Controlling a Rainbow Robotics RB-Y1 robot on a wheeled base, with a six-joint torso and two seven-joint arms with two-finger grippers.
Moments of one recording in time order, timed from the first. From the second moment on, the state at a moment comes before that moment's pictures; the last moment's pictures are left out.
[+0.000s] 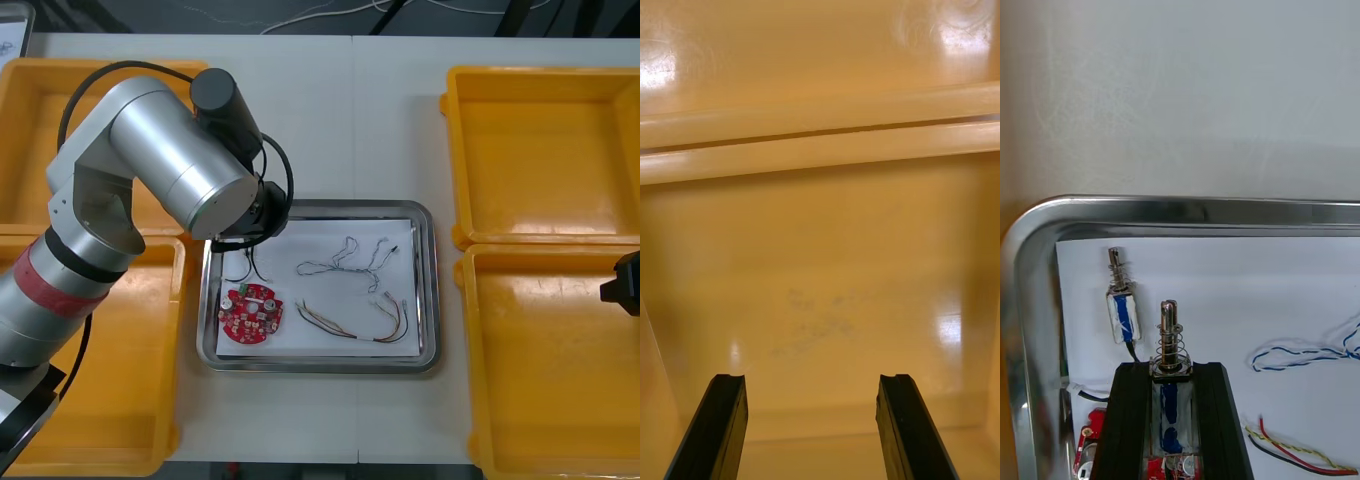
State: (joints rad) right arm -0.07 -0.72 -0.30 -2.31 -0.79 1.92 1.16; left arm -0.68 0.45 -0.48 -1.91 0.44 1.74 -0.70
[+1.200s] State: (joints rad) right arm -0.07 -0.72 -0.30 -2.31 -0.79 1.92 1.16; left arm -0.64 0.45 -0.63 -1.80 0.34 1.51 -0.66
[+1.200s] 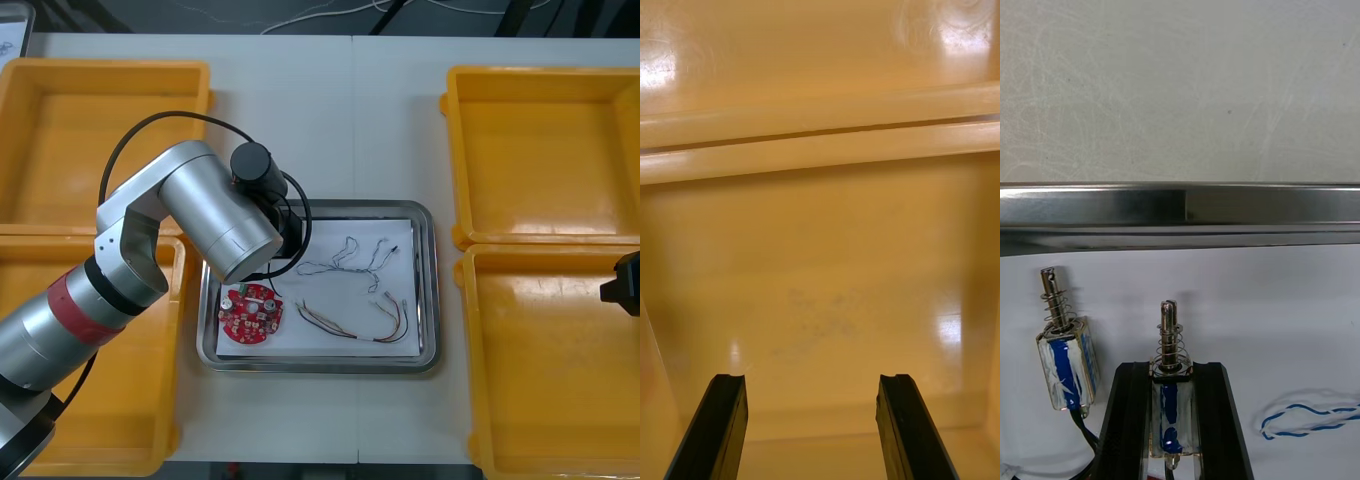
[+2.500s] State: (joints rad) right arm -0.07 -0.72 -0.30 -2.31 -0.79 1.92 1.16; left arm -0.64 0.45 -0.57 -1.89 0.40 1.65 -0.66
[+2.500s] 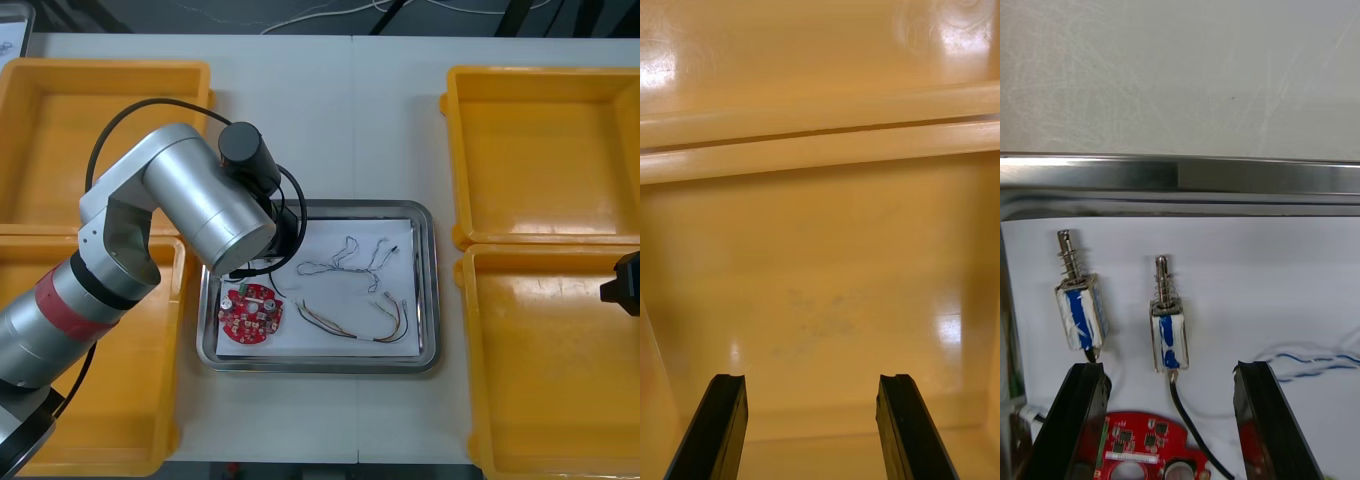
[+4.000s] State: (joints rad) right arm -0.07 -0.72 -0.30 -2.31 -0.79 1.92 1.16; left arm -0.50 0.66 0.08 -2.18 0.69 1.91 -1.10
